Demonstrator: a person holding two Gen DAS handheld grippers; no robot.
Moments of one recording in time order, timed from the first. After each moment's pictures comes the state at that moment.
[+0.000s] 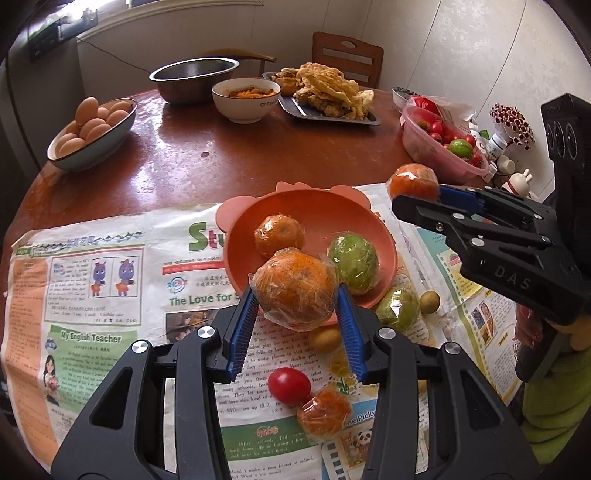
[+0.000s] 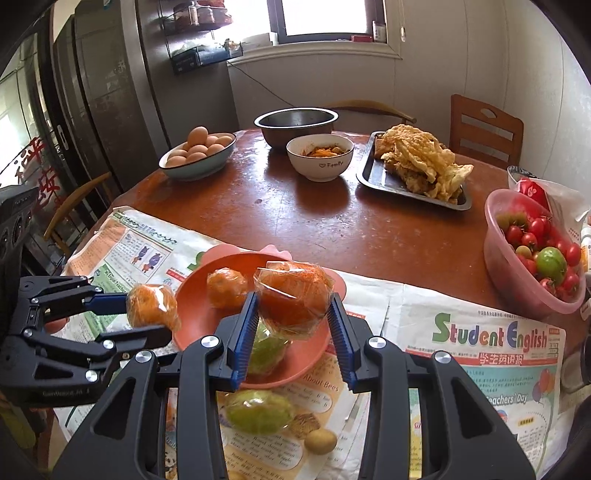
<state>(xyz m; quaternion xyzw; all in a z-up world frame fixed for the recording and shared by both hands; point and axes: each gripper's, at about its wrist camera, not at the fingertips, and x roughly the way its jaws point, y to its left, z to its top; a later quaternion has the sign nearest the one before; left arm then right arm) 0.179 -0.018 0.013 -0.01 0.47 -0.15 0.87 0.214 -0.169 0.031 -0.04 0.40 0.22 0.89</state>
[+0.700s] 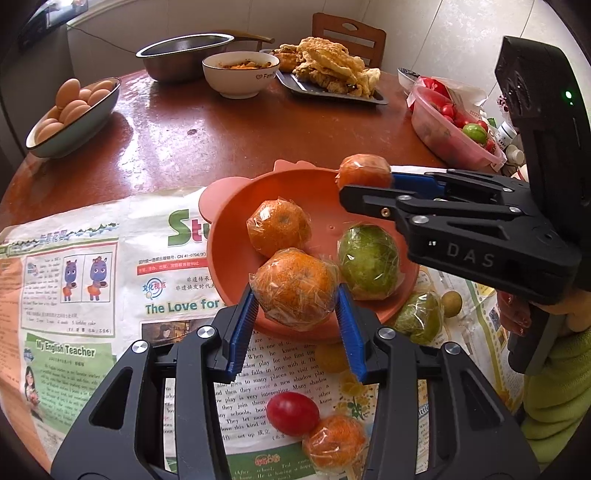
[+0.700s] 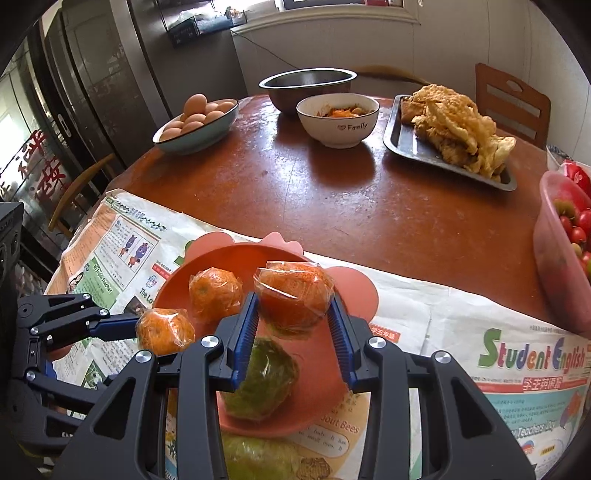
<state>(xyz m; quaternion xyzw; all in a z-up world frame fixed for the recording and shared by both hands) 0.208 -0.026 -0.019 -0.01 0.50 -0.16 0.85 0.265 -0.145 -0.010 -0.03 0.46 0.25 0.85</state>
